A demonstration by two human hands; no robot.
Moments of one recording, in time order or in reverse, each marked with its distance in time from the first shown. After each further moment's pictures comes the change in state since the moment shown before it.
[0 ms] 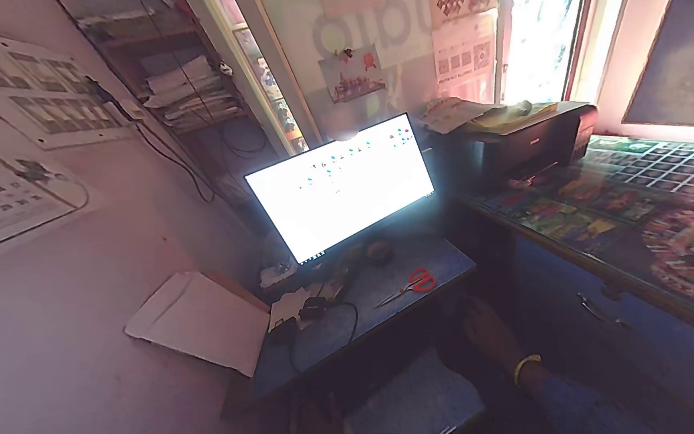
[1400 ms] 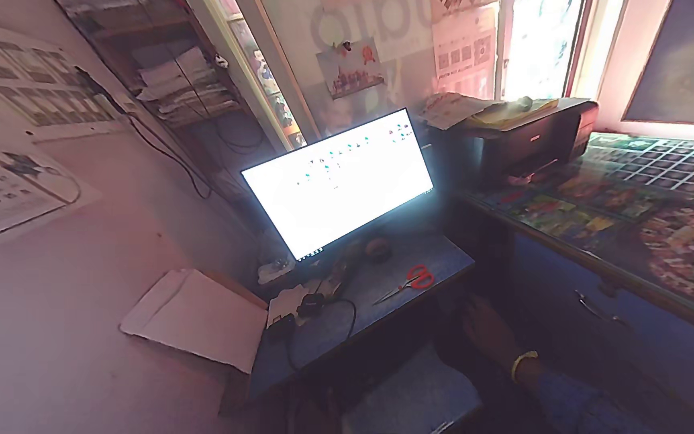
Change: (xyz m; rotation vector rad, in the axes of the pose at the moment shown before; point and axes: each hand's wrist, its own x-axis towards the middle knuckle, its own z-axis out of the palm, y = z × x) left_hand -0.001 -0.002 0.000 -0.023 -0.010 -0.006; right_hand -0.001 0.003 0.005 -0.024 0.067 -0.014
